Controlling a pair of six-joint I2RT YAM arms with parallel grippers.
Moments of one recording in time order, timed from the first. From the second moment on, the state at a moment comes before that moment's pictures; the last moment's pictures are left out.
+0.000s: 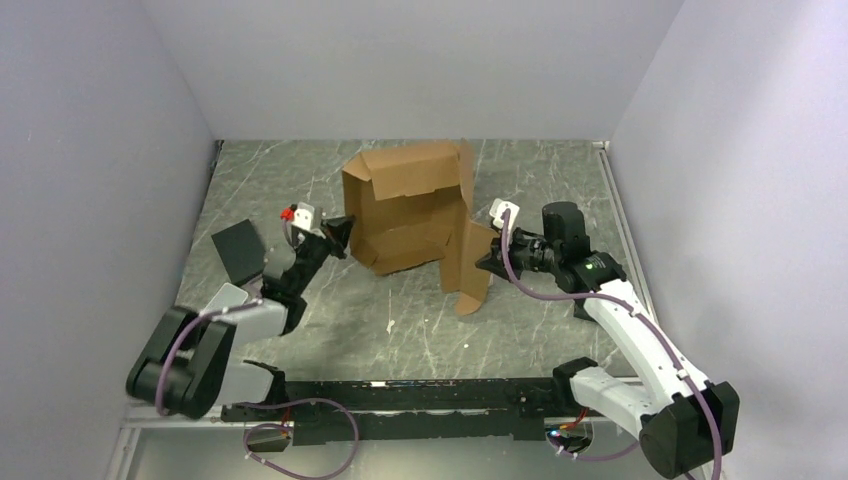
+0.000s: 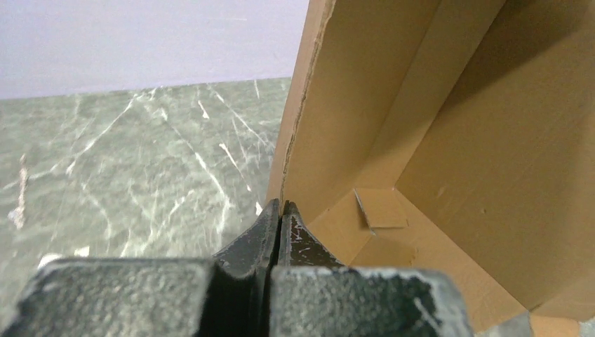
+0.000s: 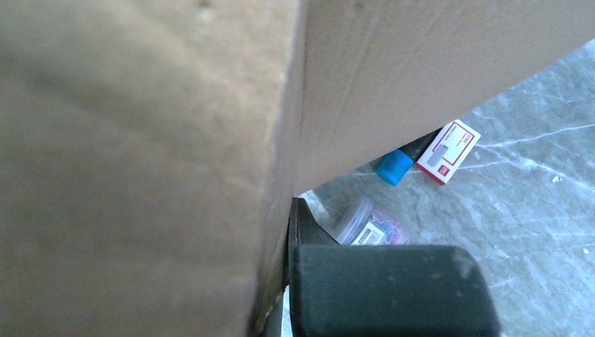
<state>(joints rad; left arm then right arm) -0.29 1.38 0.35 1.18 0.24 -0.26 0.33 0.99 0.82 -0.45 -0.72 -0.41</state>
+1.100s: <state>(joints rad) -0.36 1.10 0.12 0.94 -0.17 -0.31 0.33 1.11 0.85 -0.63 -0.87 -0.60</state>
